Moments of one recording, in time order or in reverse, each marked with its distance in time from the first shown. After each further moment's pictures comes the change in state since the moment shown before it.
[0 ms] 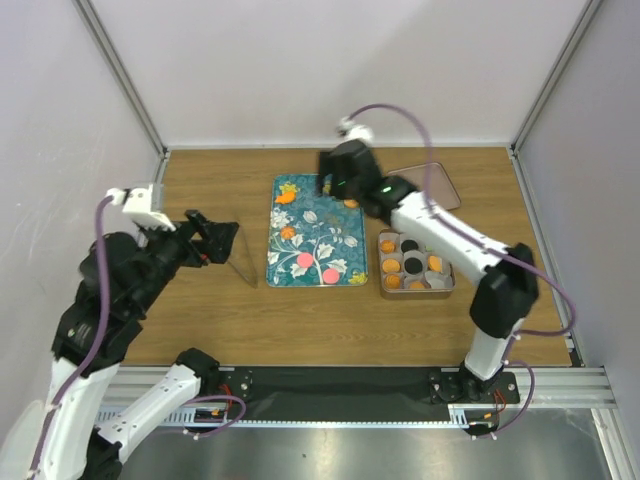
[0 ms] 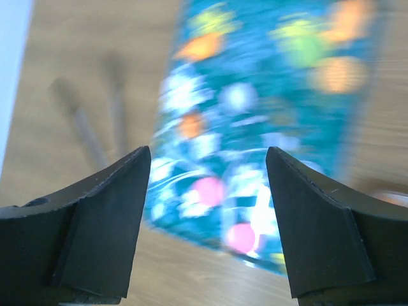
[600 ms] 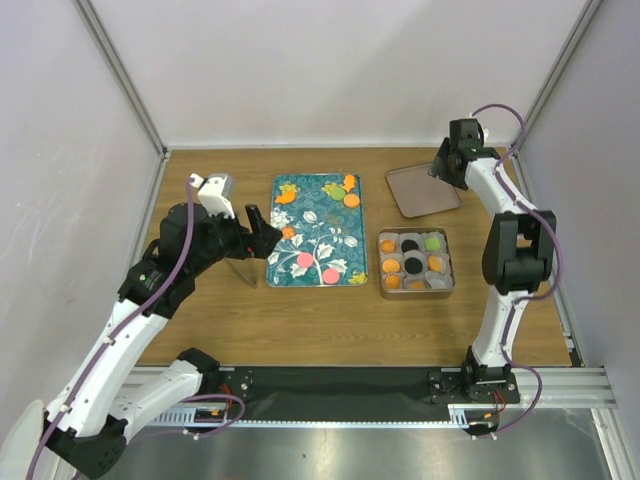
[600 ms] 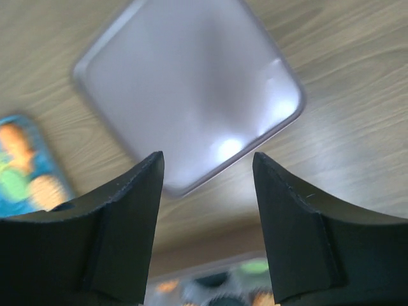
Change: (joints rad) left arm 0.000 0.193 -0.236 0.172 0.198 -0.018; right arm -0.725 0.117 -0.007 -0.152 -0.090 -0.041
